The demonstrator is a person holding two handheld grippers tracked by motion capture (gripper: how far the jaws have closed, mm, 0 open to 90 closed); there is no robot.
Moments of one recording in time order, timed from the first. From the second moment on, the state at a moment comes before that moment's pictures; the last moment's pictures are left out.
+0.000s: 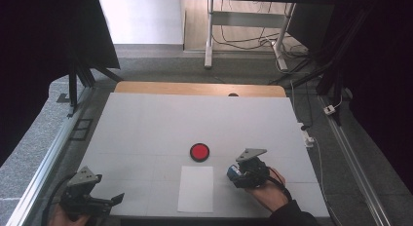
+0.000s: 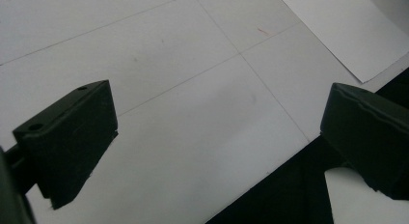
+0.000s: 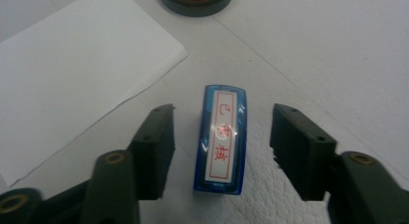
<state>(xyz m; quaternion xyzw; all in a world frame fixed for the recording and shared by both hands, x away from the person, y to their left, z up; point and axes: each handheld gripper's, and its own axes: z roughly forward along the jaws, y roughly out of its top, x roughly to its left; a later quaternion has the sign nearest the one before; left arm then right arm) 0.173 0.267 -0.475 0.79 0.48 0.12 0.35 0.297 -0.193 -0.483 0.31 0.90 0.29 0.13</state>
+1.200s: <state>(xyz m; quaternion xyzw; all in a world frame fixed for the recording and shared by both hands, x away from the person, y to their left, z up) 0.173 0.267 -0.476 0.80 0.48 0.11 0.35 0.296 -0.193 -0.478 0.32 0.89 0.29 0.12</state>
